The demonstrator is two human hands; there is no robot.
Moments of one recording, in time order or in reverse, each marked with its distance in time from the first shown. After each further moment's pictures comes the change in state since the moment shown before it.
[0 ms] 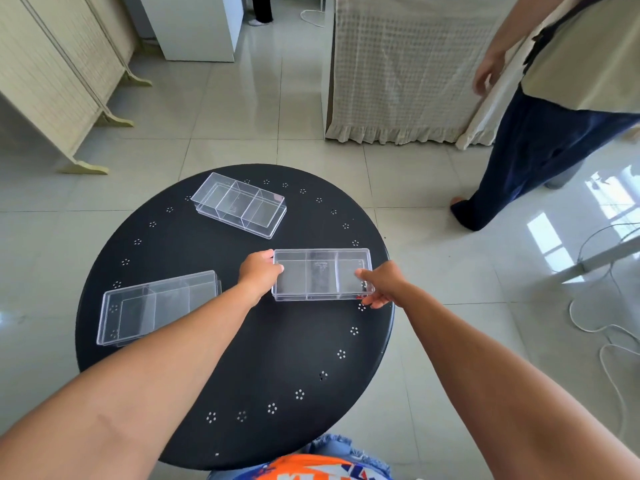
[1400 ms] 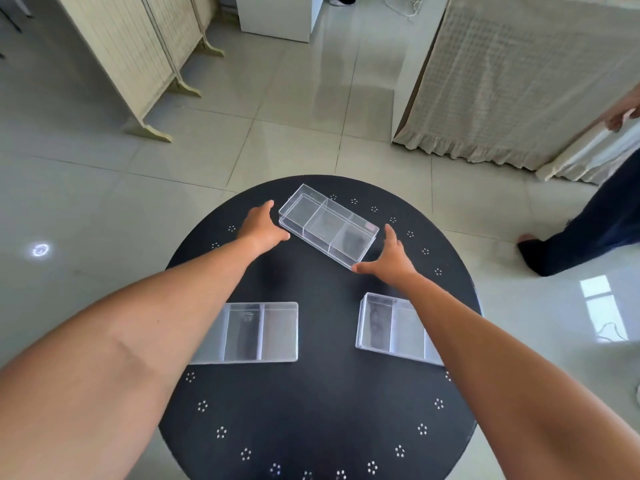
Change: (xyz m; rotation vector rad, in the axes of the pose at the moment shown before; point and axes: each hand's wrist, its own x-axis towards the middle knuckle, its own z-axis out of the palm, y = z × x) left_hand 0.143 -0.009 -0.176 0.232 0.133 -0.008; right_hand 0.069 -0.171 0.121 -0.336 0.067 -0.355
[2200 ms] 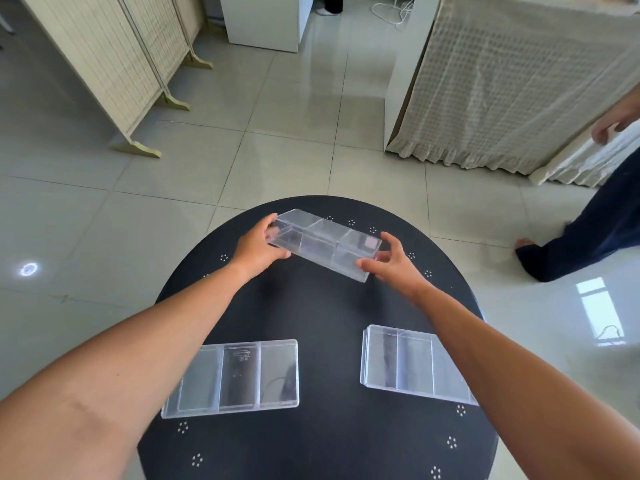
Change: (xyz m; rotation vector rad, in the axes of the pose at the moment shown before) left_hand 0.041 -0.008 0.001 -0.310 -0.093 0.117; right_hand 0.032 -0.008 -0.019 0.463 -0.129 -0.055
